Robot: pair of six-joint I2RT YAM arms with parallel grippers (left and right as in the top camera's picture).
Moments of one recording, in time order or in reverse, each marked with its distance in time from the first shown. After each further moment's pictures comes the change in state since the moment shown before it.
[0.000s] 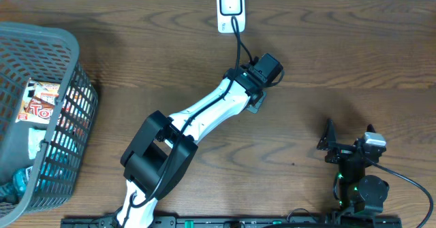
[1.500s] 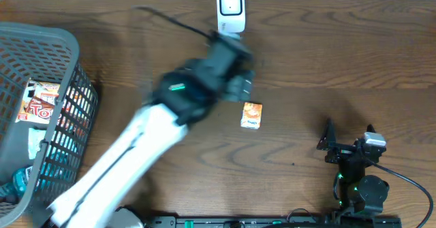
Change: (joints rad) left arm 0.082 -0.570 -0.010 -0.164 -0.005 -0.179; right arm 0.000 0.000 0.000 0.000 0.000 0.000
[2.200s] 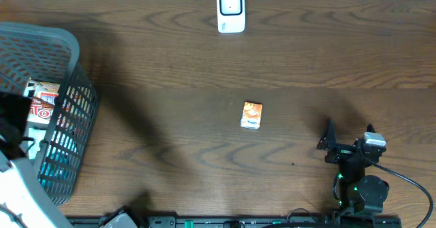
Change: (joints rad) left arm 1.339 -0.299 -0.021 -0.370 -0.006 -0.311; right arm 0.000 0.000 0.000 0.000 -0.001 0.000
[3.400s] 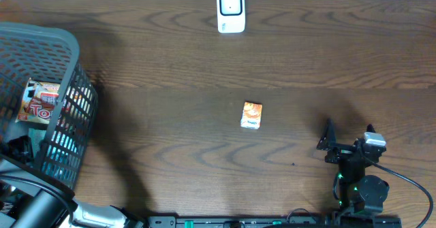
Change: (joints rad) left arm 0.327 0.583 -0.262 0.189 0.080 -0.185; right arm 0.000 0.000 0.000 0.000 0.000 0.000
